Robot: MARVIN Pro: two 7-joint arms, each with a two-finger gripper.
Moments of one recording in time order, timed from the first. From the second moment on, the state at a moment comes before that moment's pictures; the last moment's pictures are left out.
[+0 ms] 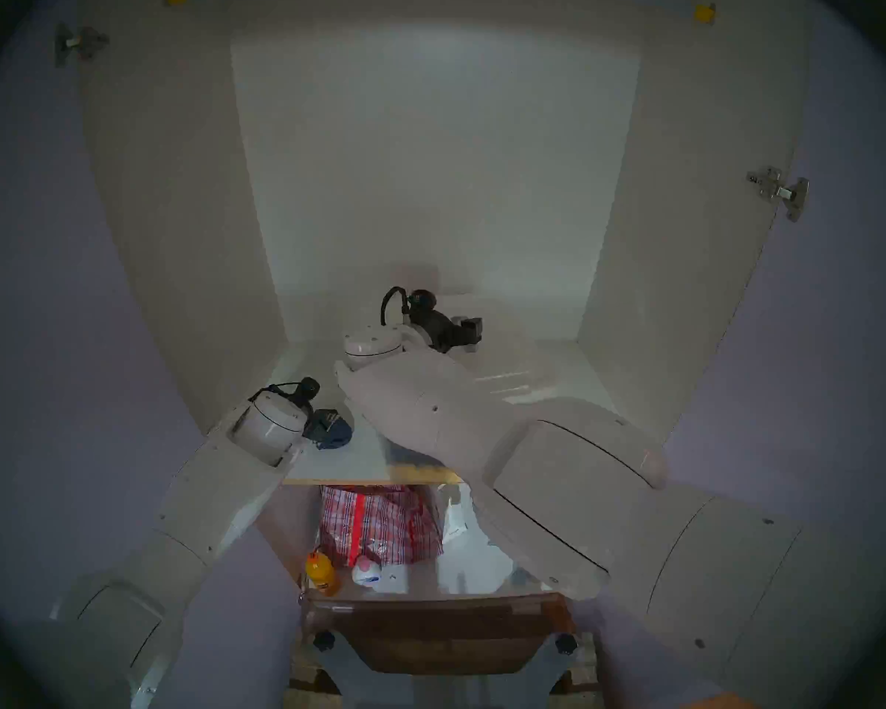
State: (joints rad) left arm 1.19 -1.11 -1.21 -1.26 0.06 0.65 -0.04; right arm -0.49 -2.00 0.69 -0.29 0.68 0.06 -1.15
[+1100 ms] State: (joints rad) left arm 1.18 -1.14 -1.20 -1.29 0.05 0.74 -0.02; right arm -0.53 -1.77 0.67 -0.54 0.73 -0.14 -1.24
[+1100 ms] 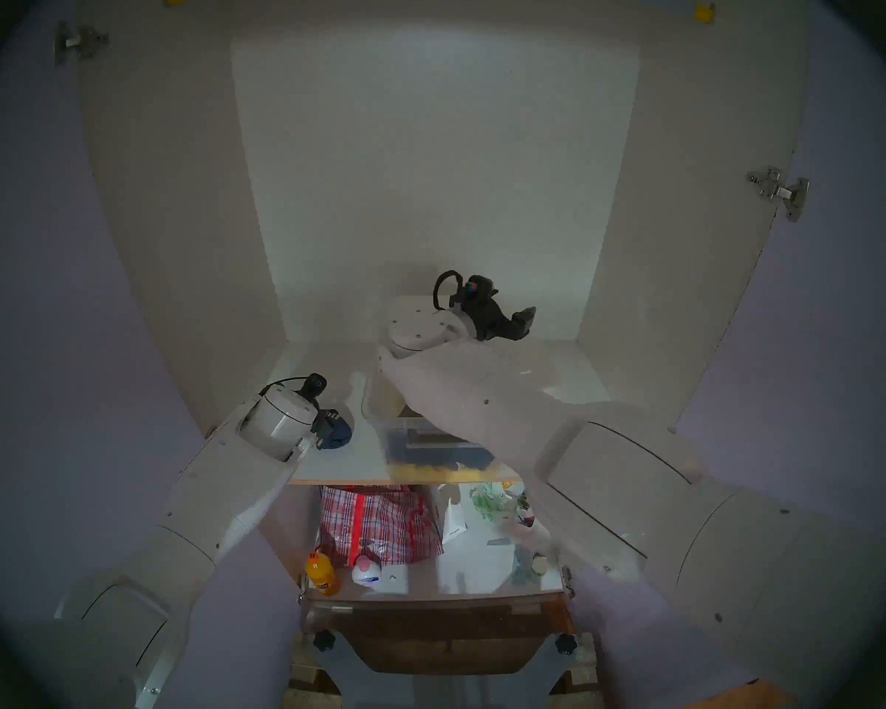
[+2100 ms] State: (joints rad) left arm 1.17 -1.14 -1.19 -1.30 0.05 0.76 -0.01; right arm -0.66 -1.36 0.66 -0.99 0.96 0.36 -0.65
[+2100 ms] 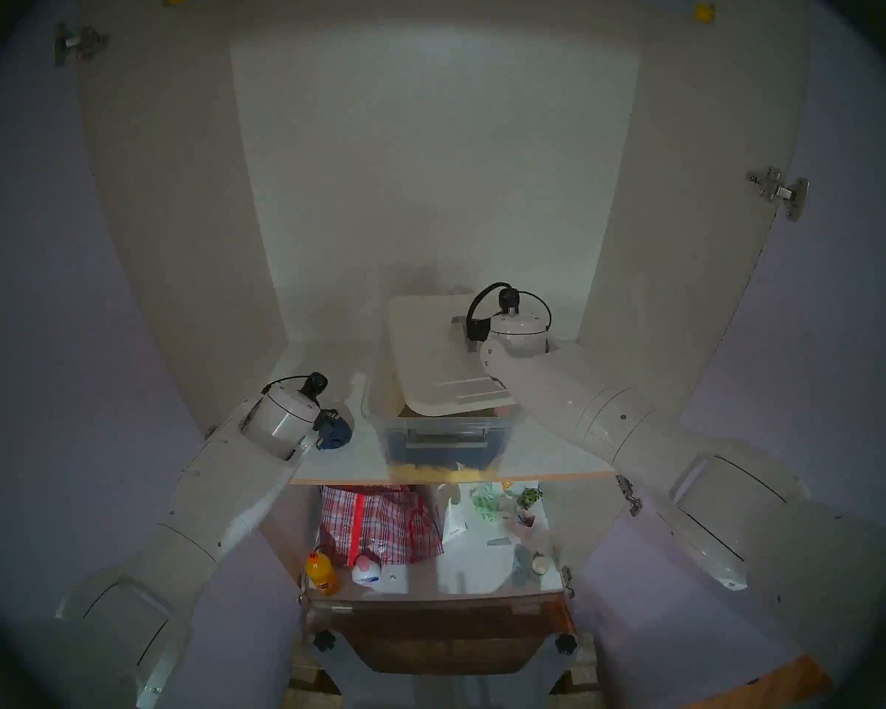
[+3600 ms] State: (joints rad) left arm 1.17 -1.14 -1.19 -1.30 0.05 0.76 -0.01; right arm -0.74 -1.34 0.75 -1.21 1.03 0.42 -0.74
